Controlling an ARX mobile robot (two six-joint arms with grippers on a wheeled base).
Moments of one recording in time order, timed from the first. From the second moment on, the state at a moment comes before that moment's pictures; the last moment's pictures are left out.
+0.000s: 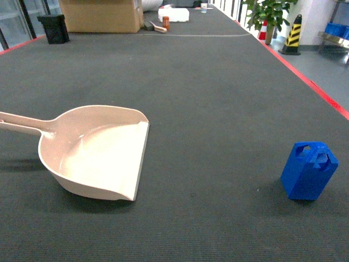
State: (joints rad) left arm 0.00 0.01 0.01 0.00 0.00 0.00; right arm 0.00 0.01 0.01 0.00 0.00 -0.01
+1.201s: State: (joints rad) left arm 0.00 0.01 0.01 0.00 0.00 0.00; right arm 0.00 0.01 0.01 0.00 0.00 -0.01
